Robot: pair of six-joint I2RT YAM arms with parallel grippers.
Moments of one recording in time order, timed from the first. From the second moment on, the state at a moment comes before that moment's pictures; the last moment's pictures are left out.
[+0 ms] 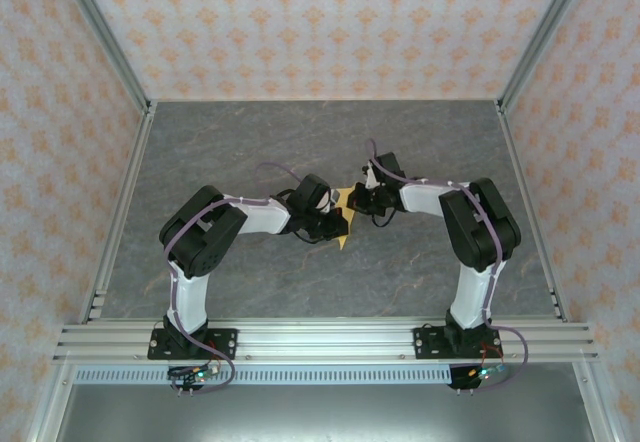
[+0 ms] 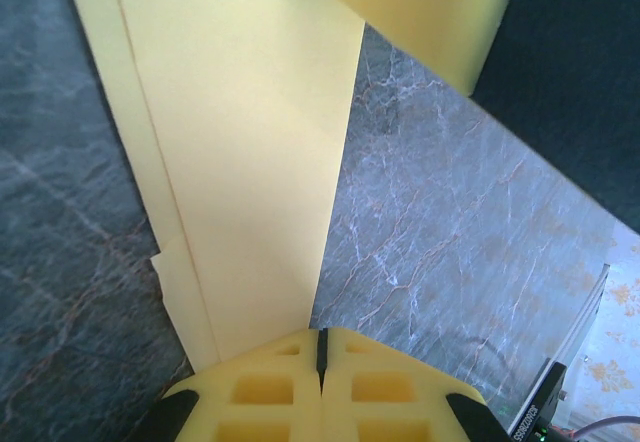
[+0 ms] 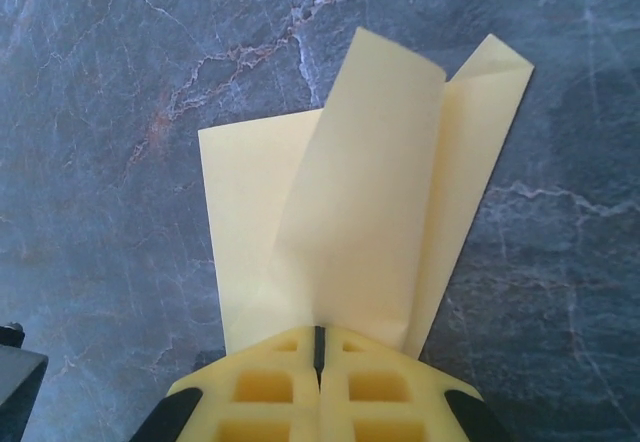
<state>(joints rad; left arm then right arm) -0.64 1.97 1.04 0.00 0.51 -0.89 0.40 1.89 1.02 -0.12 -0.42 0.61</state>
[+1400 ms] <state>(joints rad) -0.65 1.97 1.04 0.01 0.49 -0.89 0.24 2.01 1.23 -0.18 -0.36 0.52</state>
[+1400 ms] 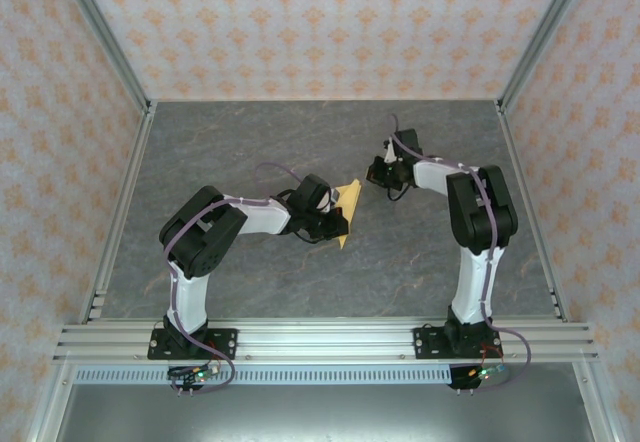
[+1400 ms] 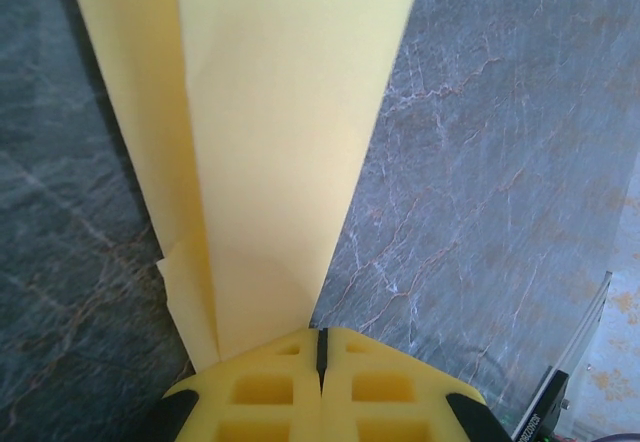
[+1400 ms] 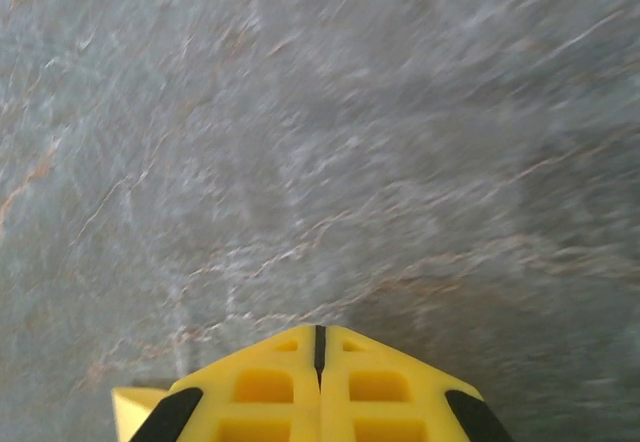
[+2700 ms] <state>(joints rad) -0.65 1.91 1.00 -0.05 0.45 -0.84 0.43 1.96 1.16 -0.29 -0.41 0.65</state>
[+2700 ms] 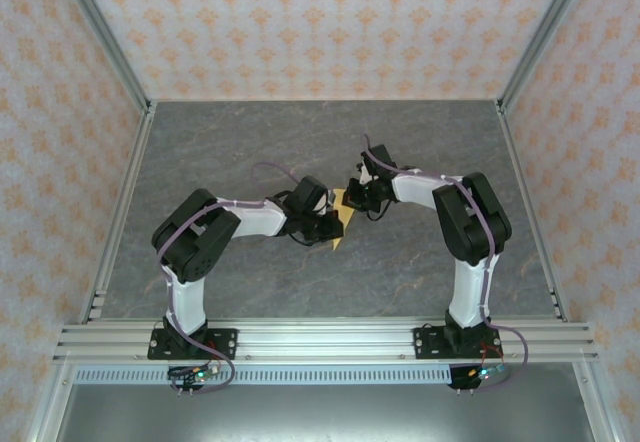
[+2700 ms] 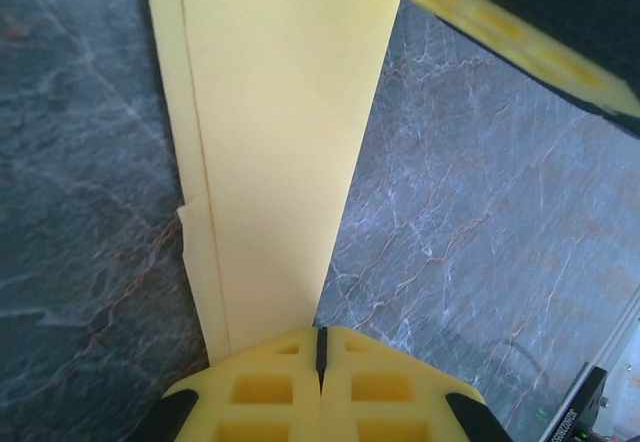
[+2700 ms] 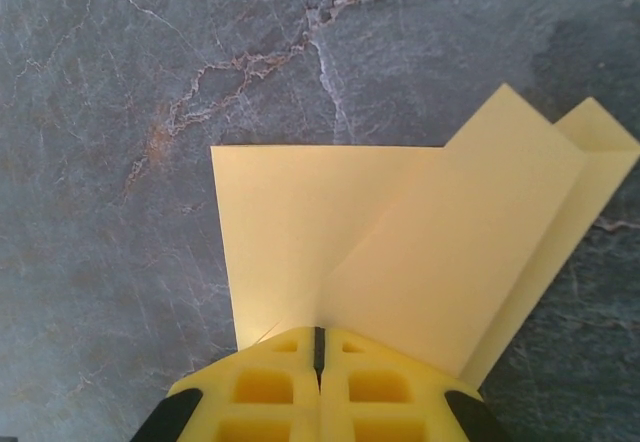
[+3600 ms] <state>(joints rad) -0.66 1.85 1.00 -0.15 0.54 -0.83 0.43 1.96 1.17 -0.30 -0.41 0.64</state>
